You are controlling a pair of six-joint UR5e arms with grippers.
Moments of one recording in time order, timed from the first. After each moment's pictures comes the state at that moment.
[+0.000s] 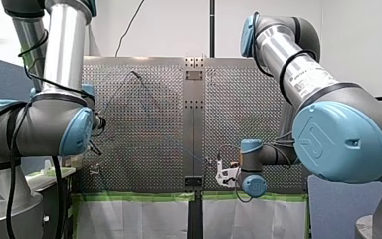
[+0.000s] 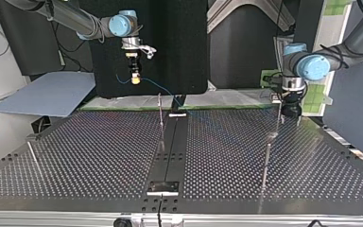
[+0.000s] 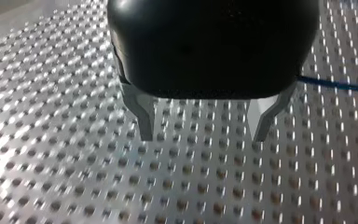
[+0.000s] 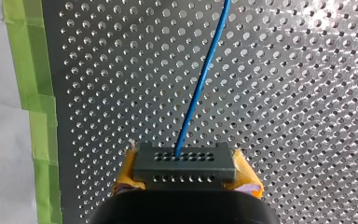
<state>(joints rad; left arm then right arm) 0.29 -1.88 -2.09 -2.33 -1.40 -2.50 2.07 -0.70 1.97 -1.22 1.64 1.51</state>
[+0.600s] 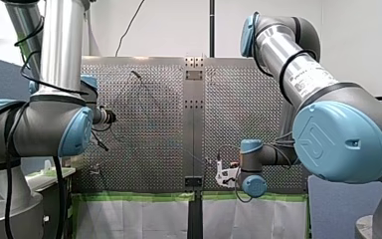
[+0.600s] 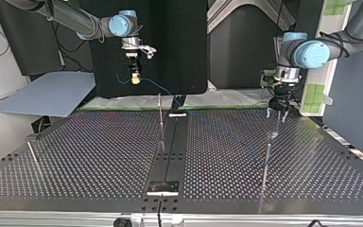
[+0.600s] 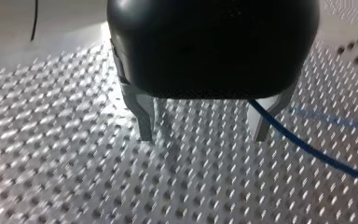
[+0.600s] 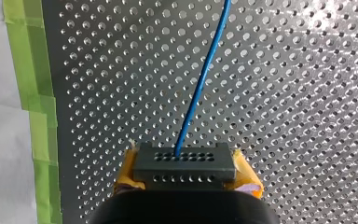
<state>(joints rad) 0.25 -1.75 -2.18 -2.35 -1.25 -2.51 2.07 -0.70 1.97 -1.22 1.64 1.51</state>
